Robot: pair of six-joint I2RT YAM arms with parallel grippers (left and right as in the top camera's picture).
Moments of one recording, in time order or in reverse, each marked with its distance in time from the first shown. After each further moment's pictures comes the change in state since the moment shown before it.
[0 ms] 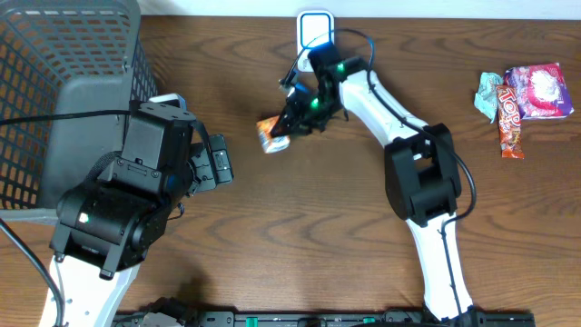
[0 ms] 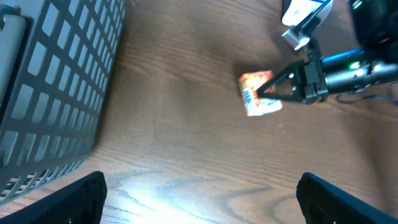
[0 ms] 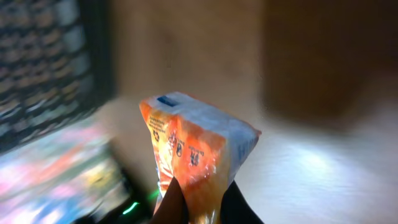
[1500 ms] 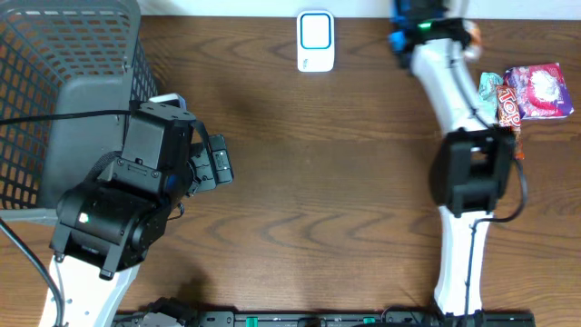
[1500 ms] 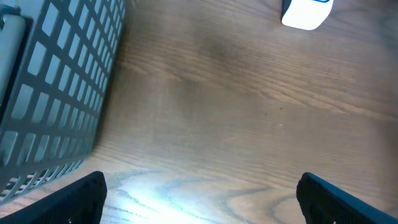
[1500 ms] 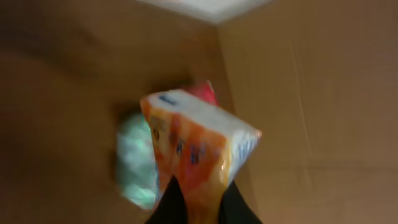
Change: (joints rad) left arm 0.000 0.000 0.000 0.000 0.000 0.000; right arm -0.304 -0.032 0.174 0.114 1.893 -0.318
